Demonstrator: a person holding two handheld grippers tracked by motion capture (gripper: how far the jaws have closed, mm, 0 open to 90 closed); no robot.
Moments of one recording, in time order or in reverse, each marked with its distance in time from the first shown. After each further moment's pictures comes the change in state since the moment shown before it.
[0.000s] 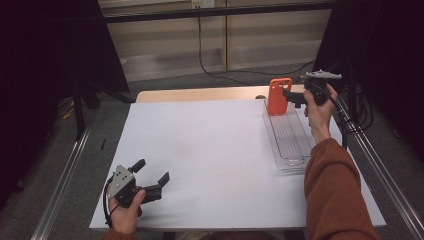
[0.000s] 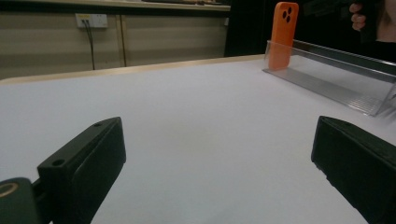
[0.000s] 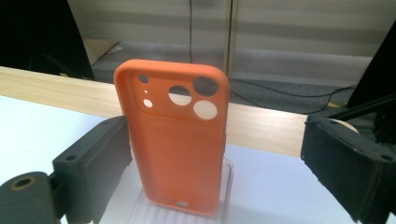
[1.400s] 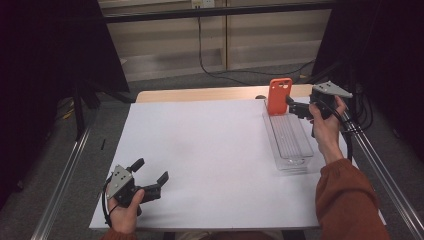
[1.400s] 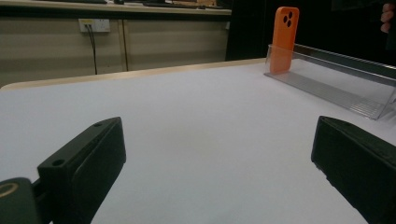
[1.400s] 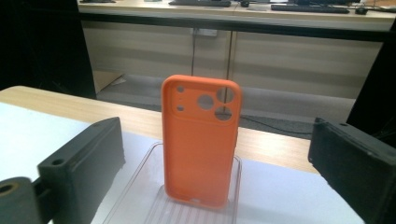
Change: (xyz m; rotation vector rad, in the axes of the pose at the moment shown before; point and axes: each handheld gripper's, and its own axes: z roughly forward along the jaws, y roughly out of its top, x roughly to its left) left arm 0.001 0.002 -0.002 -0.021 0.007 -0.009; right arm 0.021 -0.021 -0.053 -0.179 -0.006 -0.051
